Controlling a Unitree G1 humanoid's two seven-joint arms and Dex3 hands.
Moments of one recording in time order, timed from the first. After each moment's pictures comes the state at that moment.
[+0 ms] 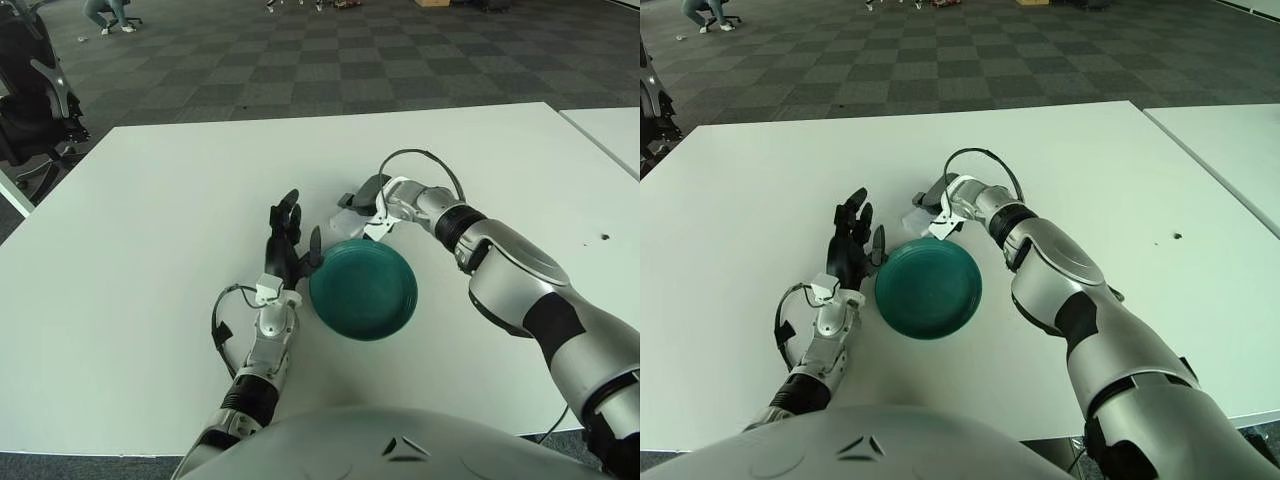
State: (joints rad) left arm -0.02 -0.11 -0.19 0.51 -0.09 -0.68 0.20; right arm -1.04 -0.16 1.01 1.15 -0.97 -0.40 0.15
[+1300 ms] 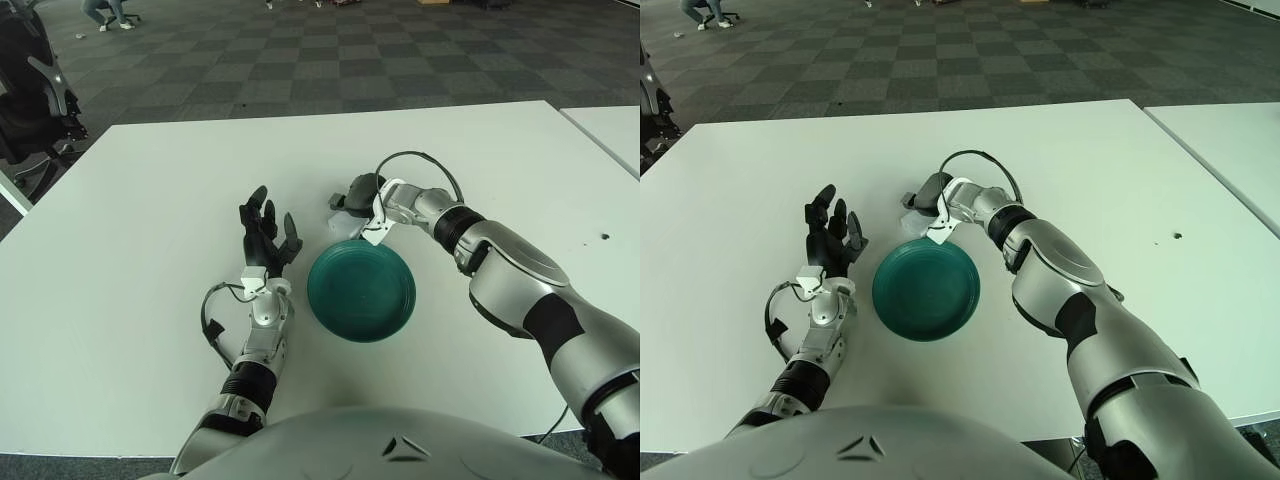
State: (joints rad) left arm -0.07 -0.12 -0.13 0.57 -0.15 -0.70 0.38; right arm -1.04 -0.16 1.03 1.14 -1.04 -0.45 -0.02
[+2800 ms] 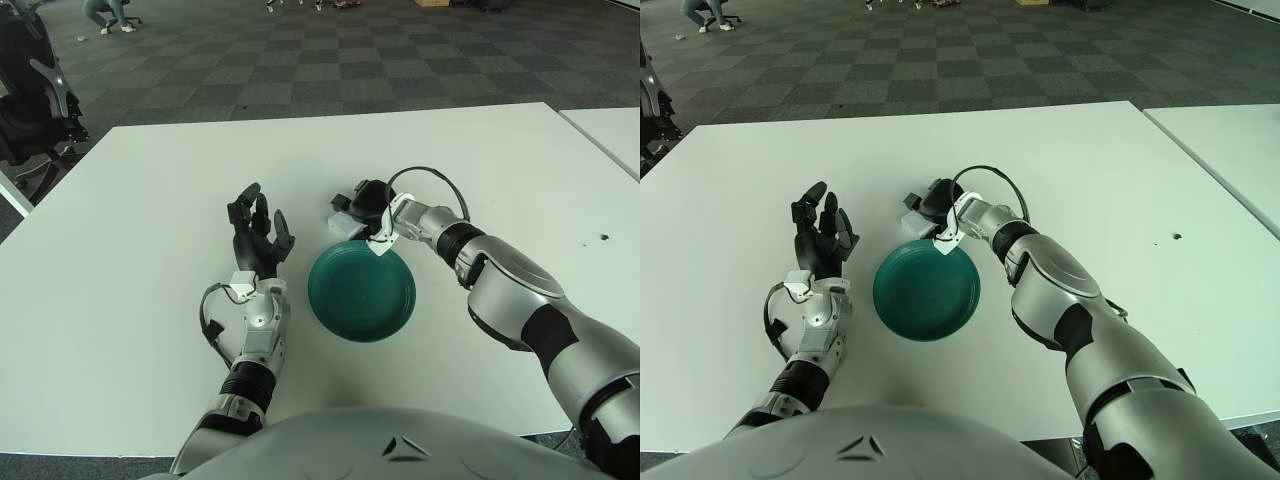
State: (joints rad) left arm -0.07 -0.12 -0.12 0.58 -0.23 -0.84 0.31; right arm -0.94 -0.14 1.07 1.26 -1.04 -0.32 -0.37
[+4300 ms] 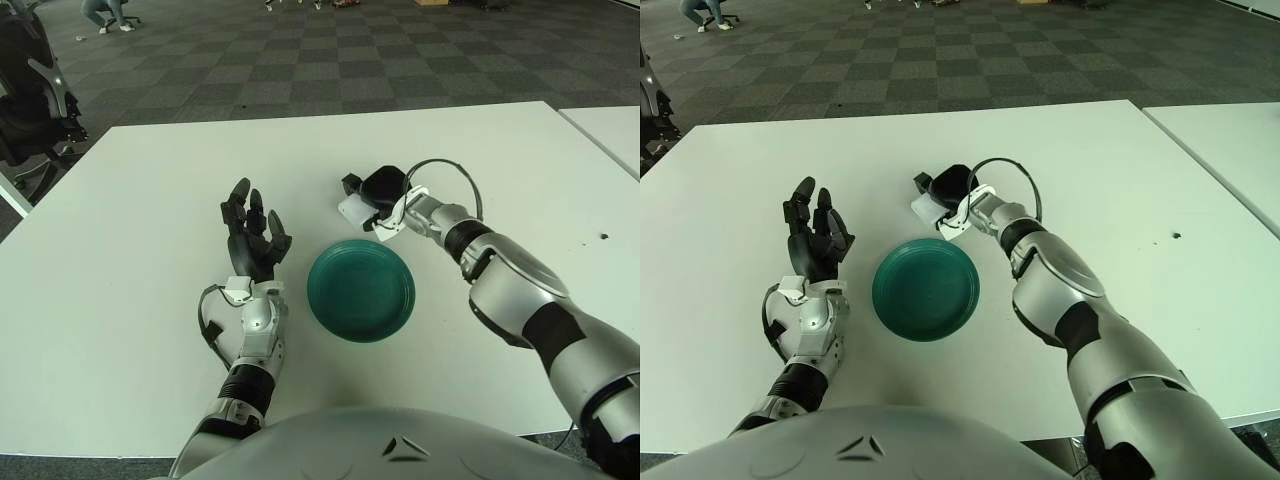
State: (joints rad) left arm -0.05 -0.12 -0.11 0.54 -0.21 -0.88 0.32; right arm -0.98 -0.21 0.87 1.19 -0.95 -0.44 -0.52
